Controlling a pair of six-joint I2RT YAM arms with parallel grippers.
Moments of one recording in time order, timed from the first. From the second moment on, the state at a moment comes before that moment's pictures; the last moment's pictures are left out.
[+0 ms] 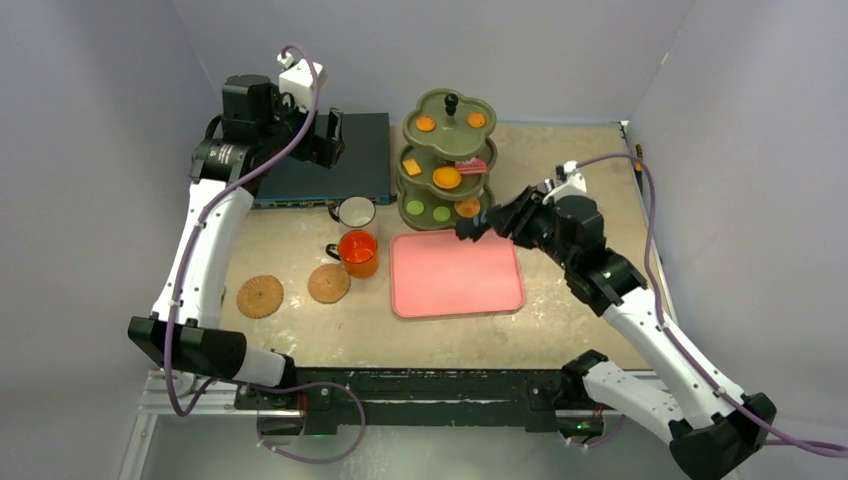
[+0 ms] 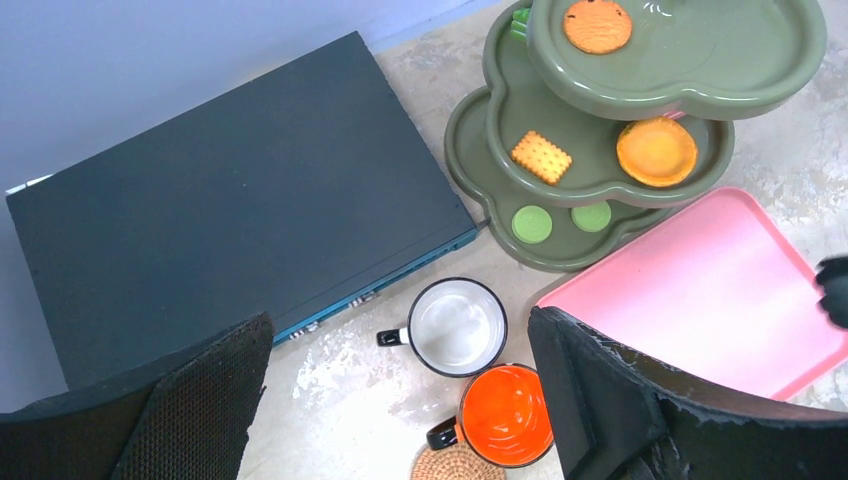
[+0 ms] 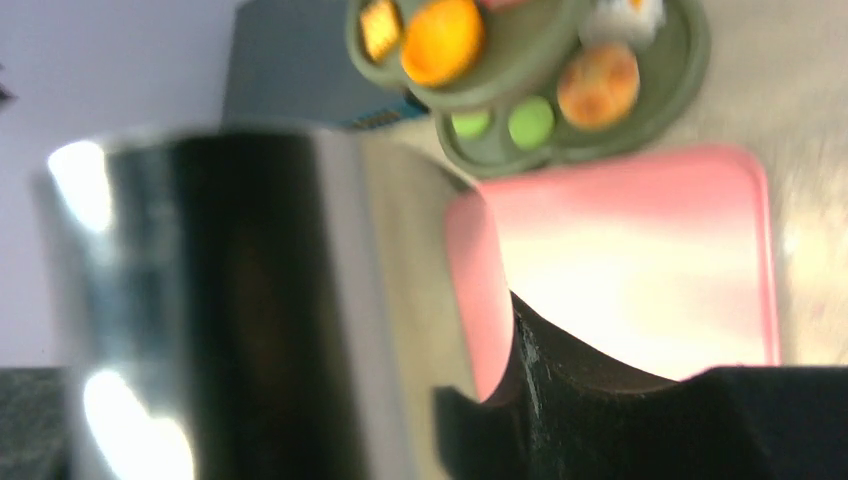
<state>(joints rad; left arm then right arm) -0.16 1.44 1.73 -0.77 0.24 0.14 0.50 0.90 0.92 -0.29 0.04 0.72</state>
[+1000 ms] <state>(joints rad) -0.16 1.39 1.69 -0.74 0.23 0.14 0.50 1.25 0.63 -0.25 -0.09 1.33</state>
